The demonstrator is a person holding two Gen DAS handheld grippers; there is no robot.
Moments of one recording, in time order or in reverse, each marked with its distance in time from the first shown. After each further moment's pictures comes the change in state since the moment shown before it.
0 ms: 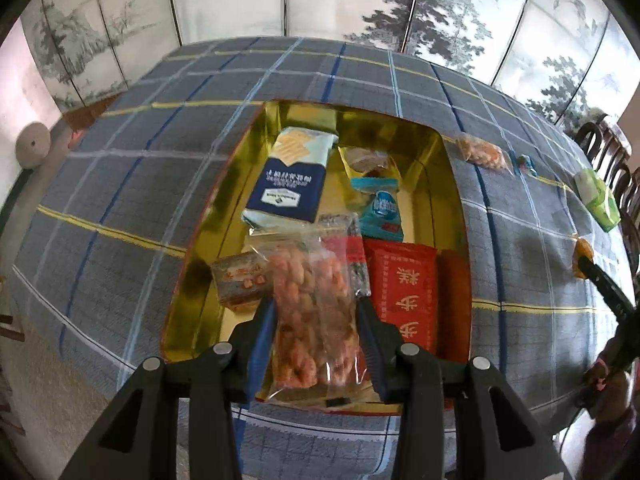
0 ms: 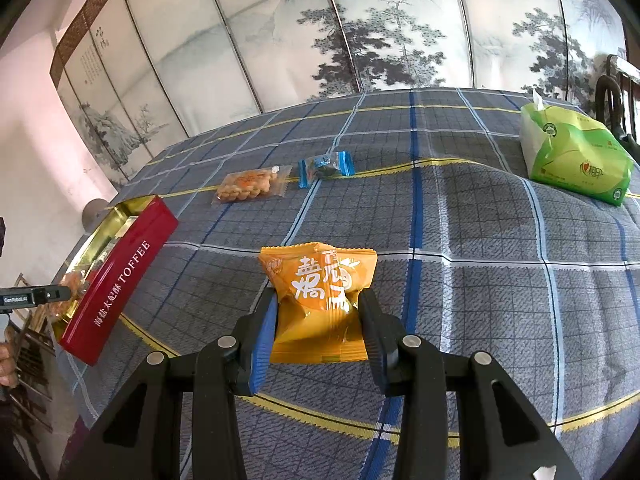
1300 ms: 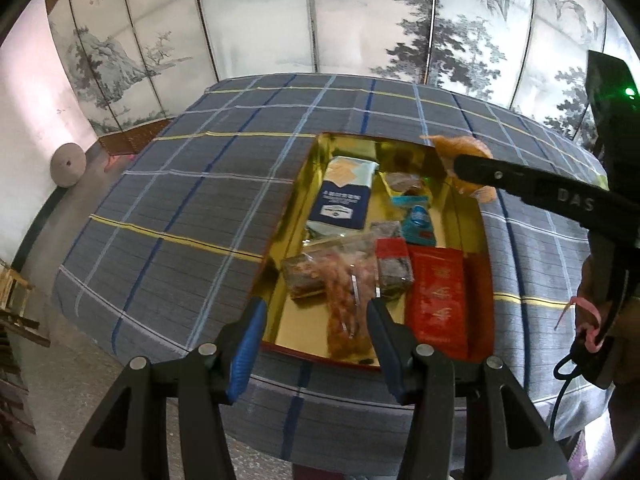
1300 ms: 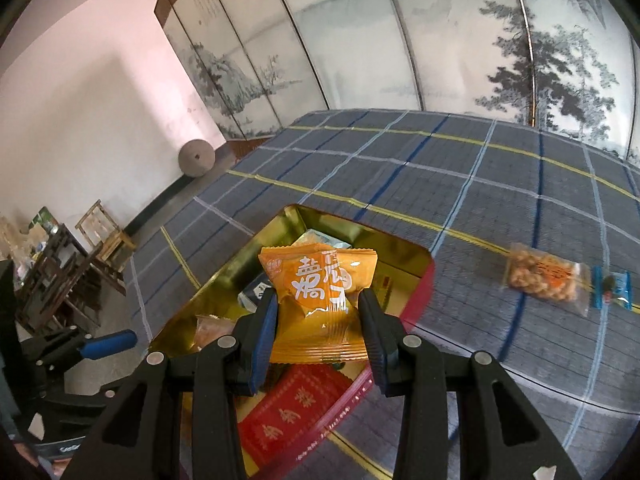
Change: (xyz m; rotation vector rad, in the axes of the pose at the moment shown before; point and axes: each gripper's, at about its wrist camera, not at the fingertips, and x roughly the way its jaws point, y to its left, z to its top) left arm -0.040 0.018 -0.026 -0.007 -0.131 0.128; right arm 0.087 0.235 0.064 -0.259 0.122 0.342
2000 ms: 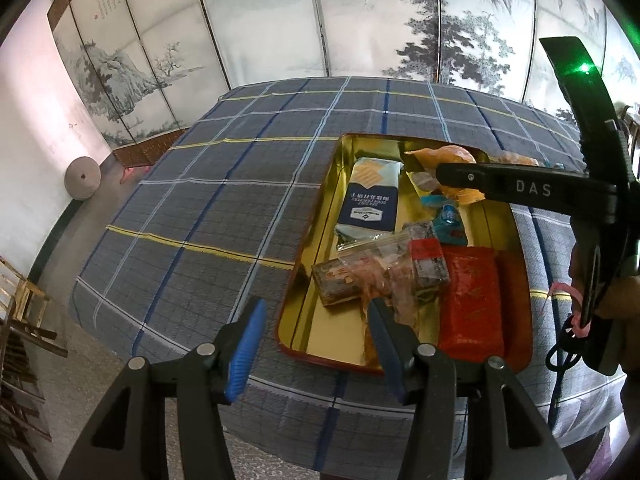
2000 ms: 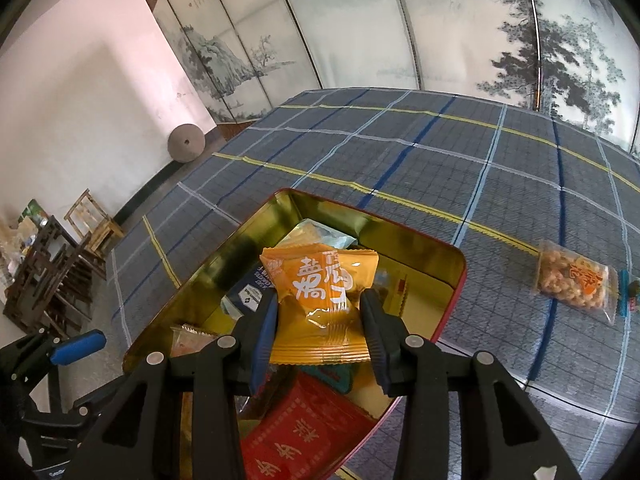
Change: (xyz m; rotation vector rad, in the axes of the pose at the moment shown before) left arm 0.009 0.011 -0.001 0.033 -0.020 0.066; right arm 0.043 0.009 0.009 0.004 0.058 -0.034
